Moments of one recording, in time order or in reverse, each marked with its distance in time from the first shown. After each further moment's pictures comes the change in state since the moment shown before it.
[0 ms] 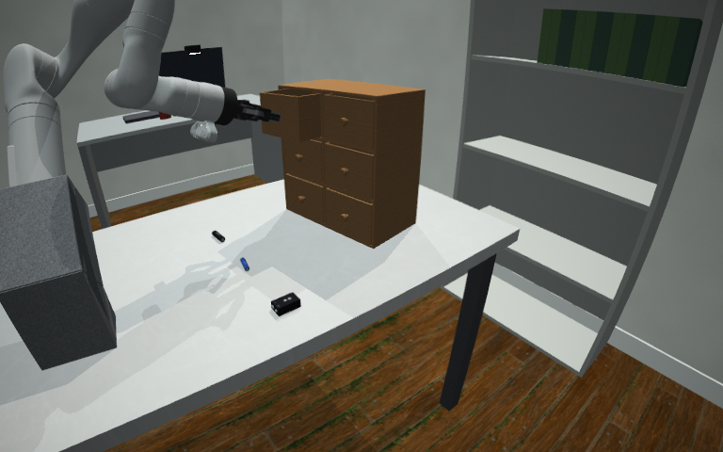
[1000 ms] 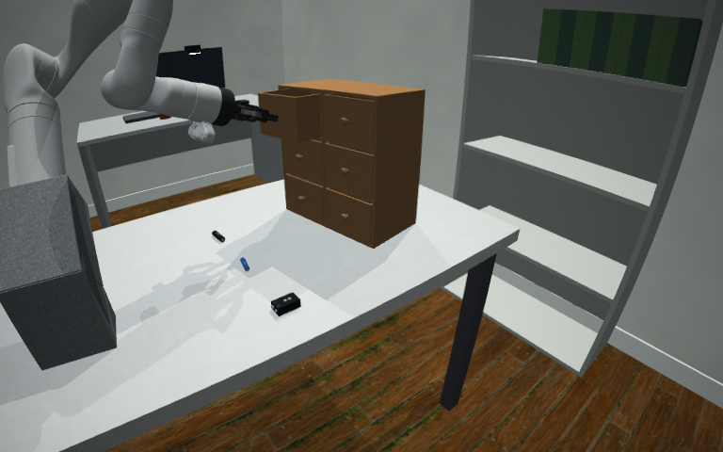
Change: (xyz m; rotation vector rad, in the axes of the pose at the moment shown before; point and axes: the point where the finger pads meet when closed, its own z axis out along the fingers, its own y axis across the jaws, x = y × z) arm 0.002 -0.001 -0.005 0.003 0.000 0.004
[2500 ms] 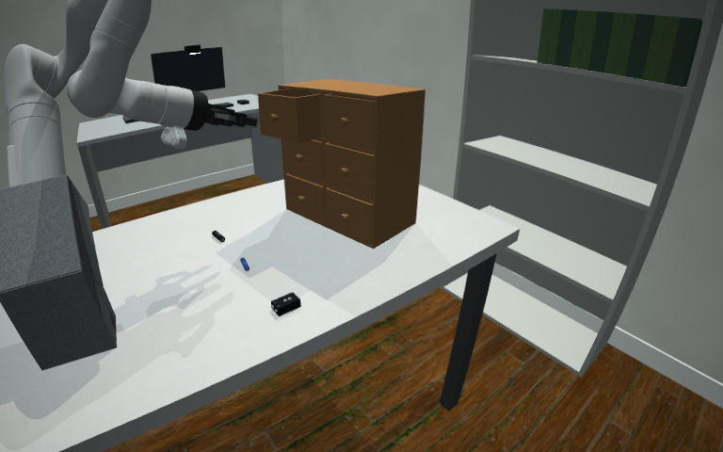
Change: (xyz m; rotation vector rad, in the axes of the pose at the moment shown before) arm 0.018 0.004 -0.055 -0.011 0.004 -0.005
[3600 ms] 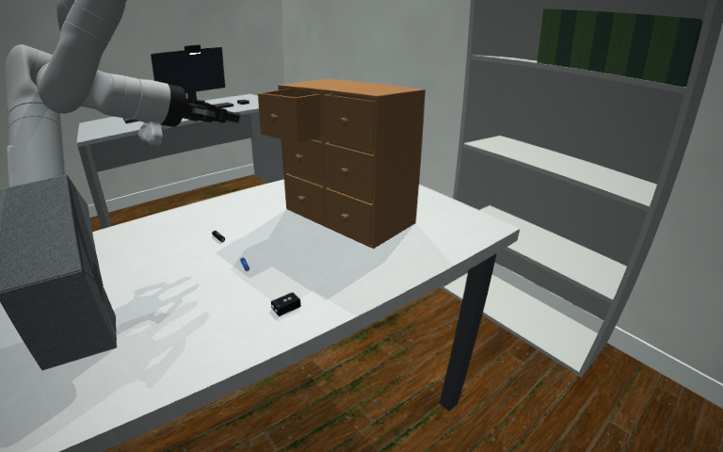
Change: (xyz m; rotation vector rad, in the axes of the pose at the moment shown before) arm -0.001 -0.003 -0.047 0.012 0.002 0.008
